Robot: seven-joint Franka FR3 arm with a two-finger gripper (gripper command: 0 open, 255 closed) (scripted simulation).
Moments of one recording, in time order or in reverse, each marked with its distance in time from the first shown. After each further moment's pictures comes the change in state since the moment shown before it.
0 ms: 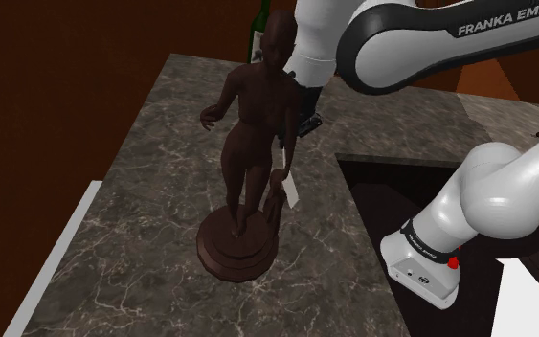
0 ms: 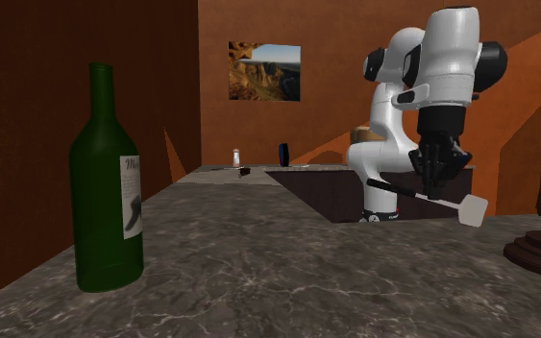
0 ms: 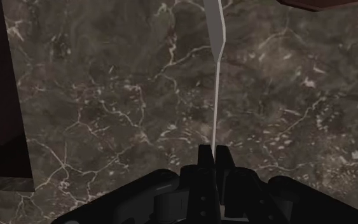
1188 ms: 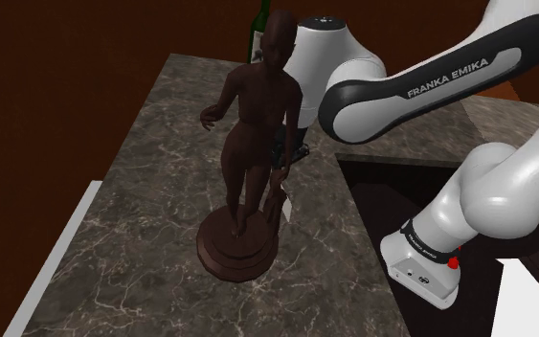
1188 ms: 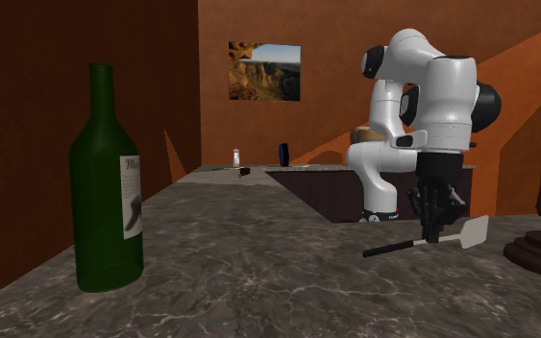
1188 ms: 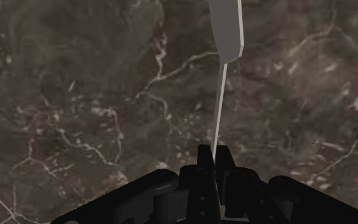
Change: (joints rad) arm -0.012 0.123 0.034 -0.125 -0.034 0.250 0.042
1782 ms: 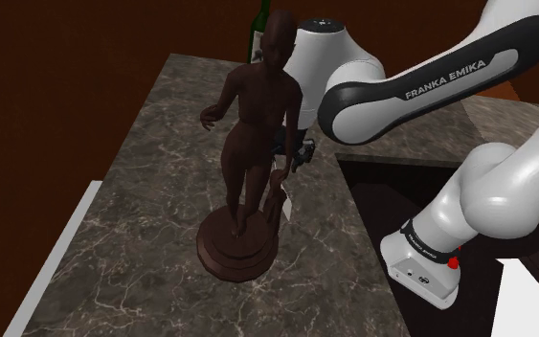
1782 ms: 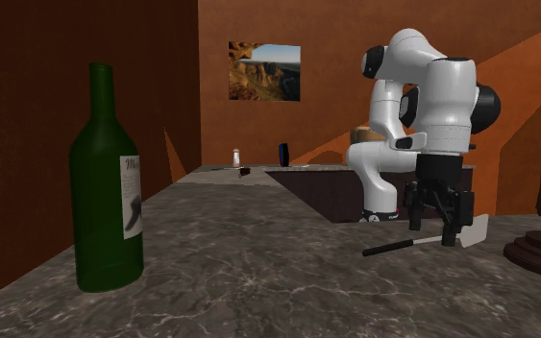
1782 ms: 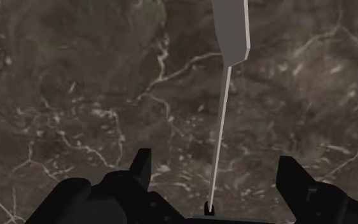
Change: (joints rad) arm -0.001 0.007 0.000 -0.003 -0.002 0.003 0.001
